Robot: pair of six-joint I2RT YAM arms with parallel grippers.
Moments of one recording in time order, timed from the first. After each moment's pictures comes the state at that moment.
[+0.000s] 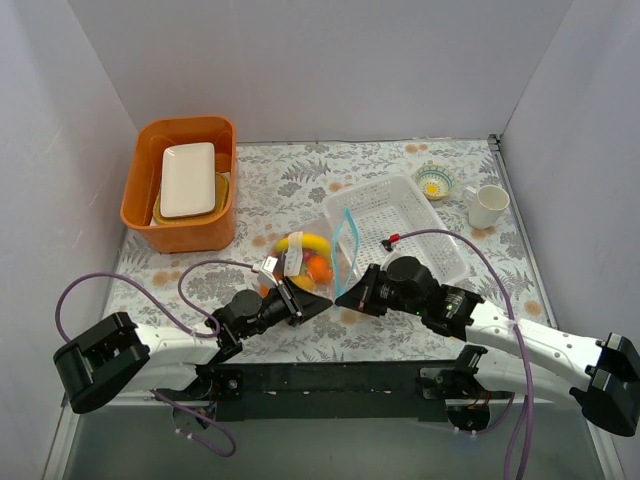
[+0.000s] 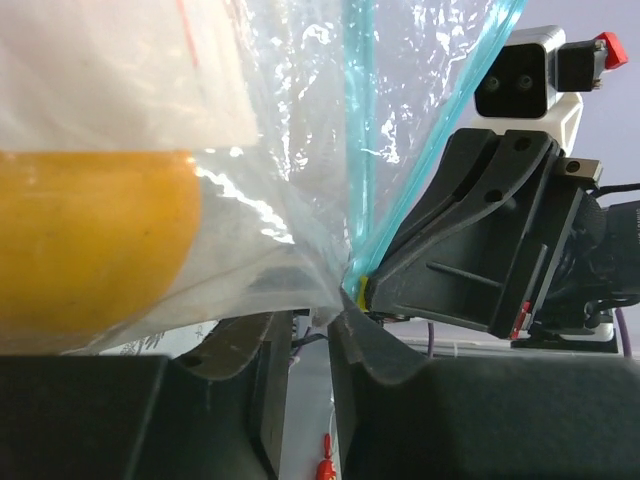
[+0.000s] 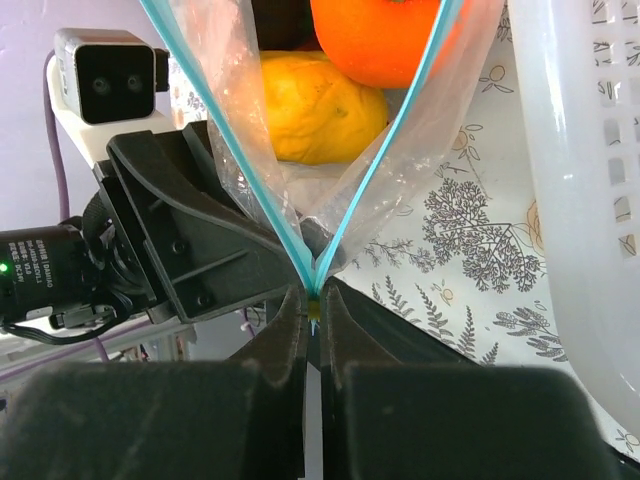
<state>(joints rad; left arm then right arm) -0.95 1.15 0.12 0.90 0.06 -1.38 0.98 0.94 0.56 -0.15 -0.06 1.16</state>
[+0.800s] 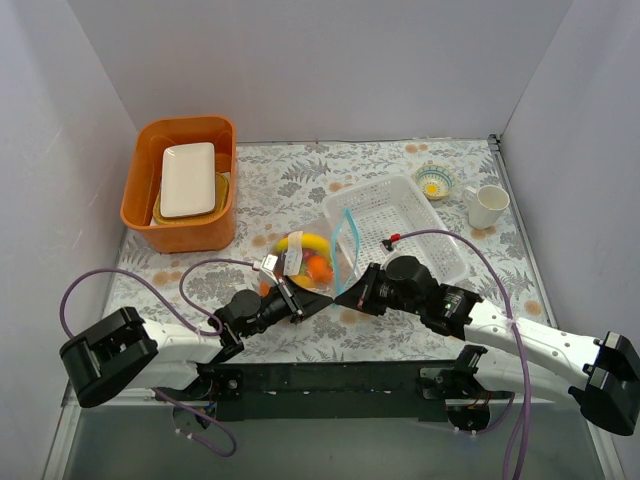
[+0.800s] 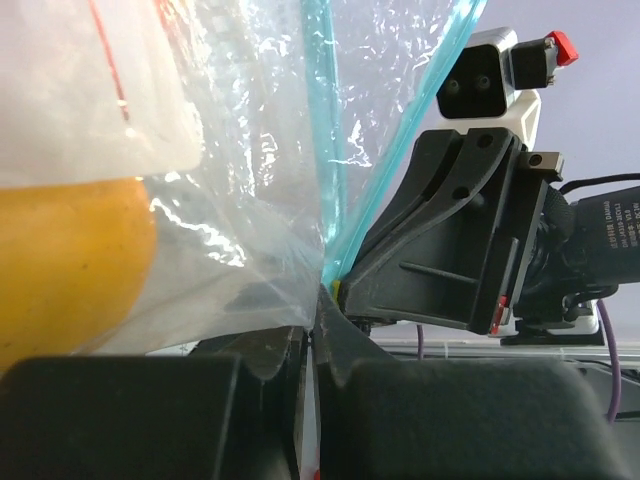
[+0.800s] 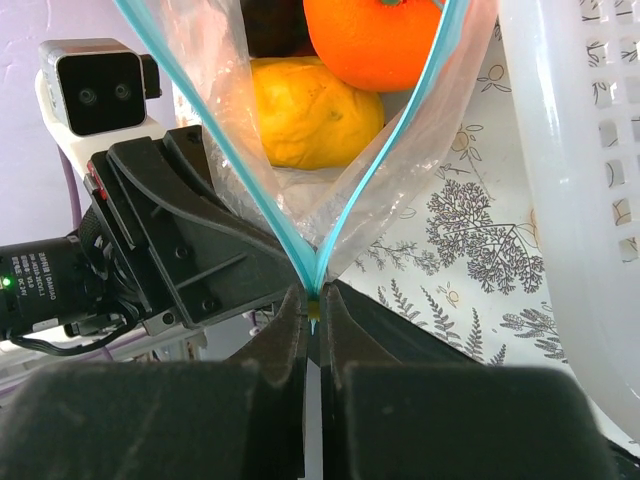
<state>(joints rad) -0.95 1.19 0.12 1.00 0.06 -1.38 0.98 0.94 0.56 -0.14 -0.06 1.20</state>
